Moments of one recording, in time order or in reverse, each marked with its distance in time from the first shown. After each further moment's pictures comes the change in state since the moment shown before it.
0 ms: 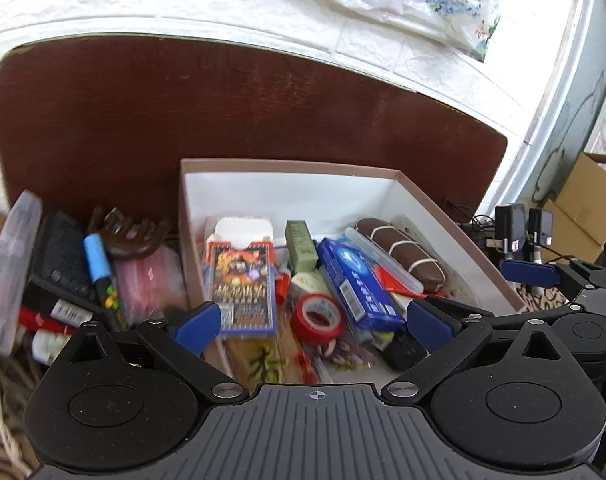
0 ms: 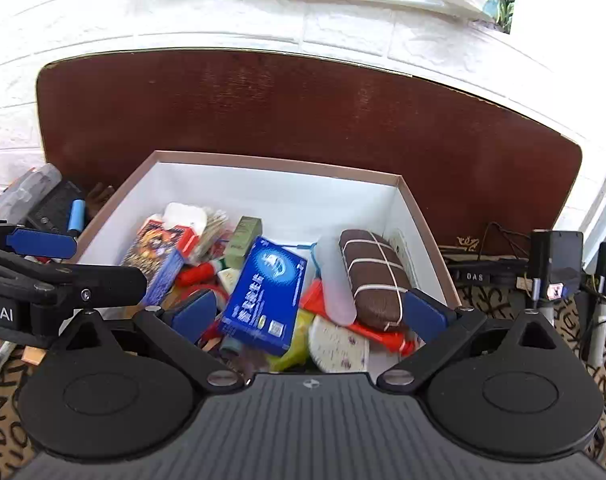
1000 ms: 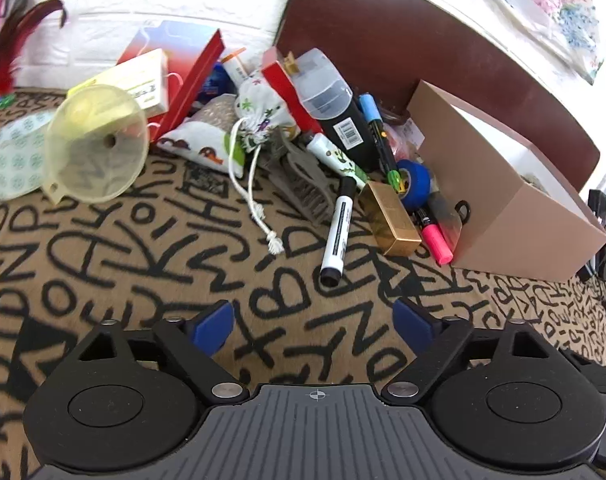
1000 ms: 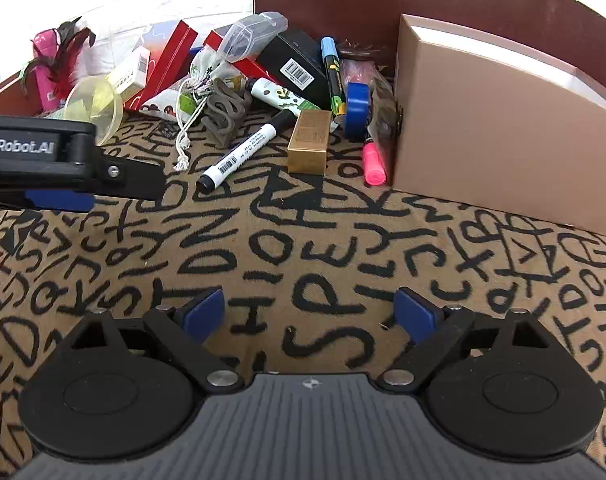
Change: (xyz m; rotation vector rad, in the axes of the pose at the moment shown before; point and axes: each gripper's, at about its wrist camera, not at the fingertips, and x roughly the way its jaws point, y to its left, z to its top) left arm -0.121 0.142 -0.161 -0.226 0.018 0.231; right arm -0.054 0.201 -0.156 -0.058 0.110 0.249
